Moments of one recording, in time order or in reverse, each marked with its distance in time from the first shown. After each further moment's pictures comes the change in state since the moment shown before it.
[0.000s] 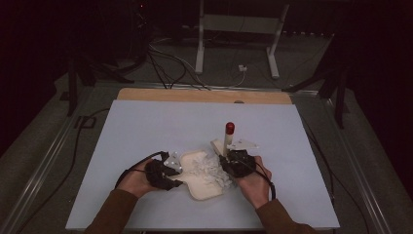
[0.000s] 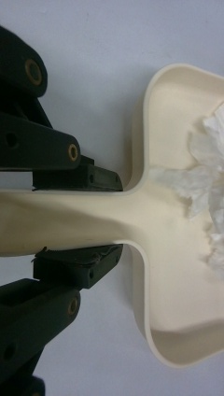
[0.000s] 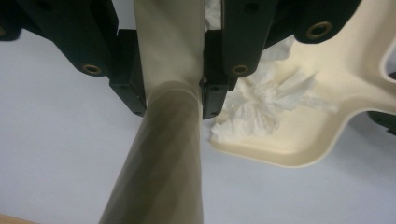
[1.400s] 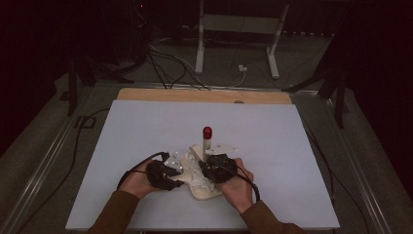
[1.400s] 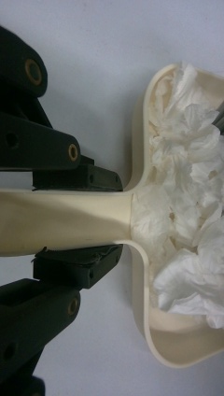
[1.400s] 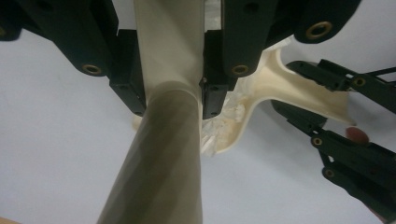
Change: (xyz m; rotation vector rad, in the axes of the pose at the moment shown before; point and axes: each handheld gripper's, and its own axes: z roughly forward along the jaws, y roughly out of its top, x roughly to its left) left arm -0.001 -0.001 0.004 -0.024 -0.005 -0.030; right arm 0.051 0.013 0.004 0.000 0.100 -0.070
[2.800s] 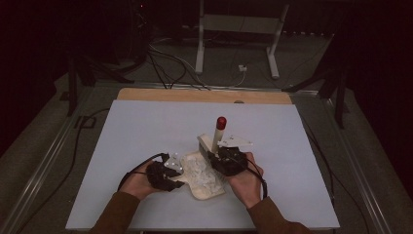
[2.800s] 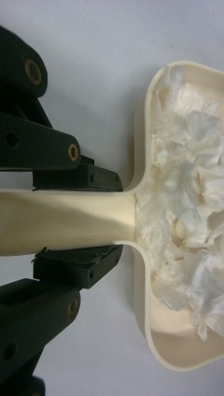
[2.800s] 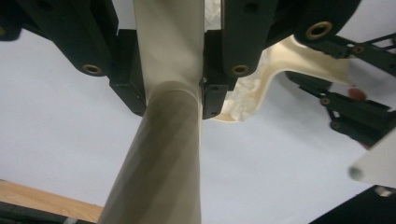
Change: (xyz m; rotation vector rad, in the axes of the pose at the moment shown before) left arm 0.000 -0.003 0.004 -0.001 0.003 -0.003; right arm -0.024 0.011 -0.023 -0.080 -0.027 0.064
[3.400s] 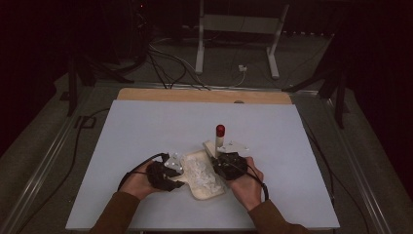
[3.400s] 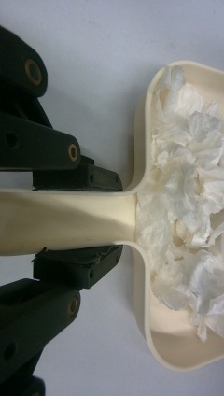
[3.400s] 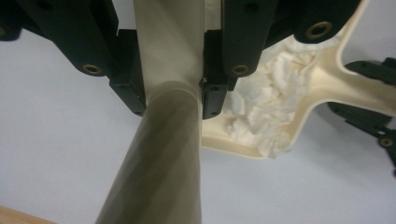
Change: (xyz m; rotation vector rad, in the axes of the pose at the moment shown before) left arm 0.001 0.000 0.000 0.002 -0.001 -0.001; right arm -0.003 -0.023 0.018 0.070 -0.066 -0.038
